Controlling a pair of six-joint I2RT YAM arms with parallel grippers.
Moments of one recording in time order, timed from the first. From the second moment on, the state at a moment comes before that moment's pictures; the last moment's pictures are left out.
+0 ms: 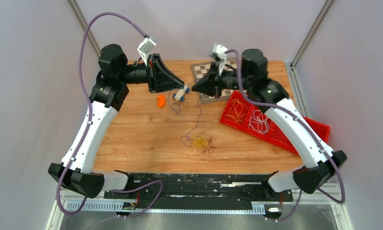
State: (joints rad) left arm -0.32 1.30 1.55 -0.17 1.23 -0.47; right arm 0.62 1.43 1.62 -0.37 -0.82 -0.03
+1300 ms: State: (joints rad) left arm -0.32 1.42 1.47 -0.30 1.07 -0.29; right arm -0.96 1.31 1.99 -1.25 -0.52 -0.53
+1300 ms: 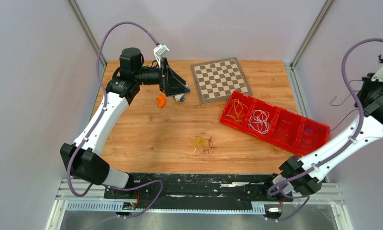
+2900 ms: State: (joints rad) left arm -0.32 1.53 1.55 -0.54 1.07 -0.15; right arm -0.95 1.28 1.09 -0.80 -0.43 -0.82
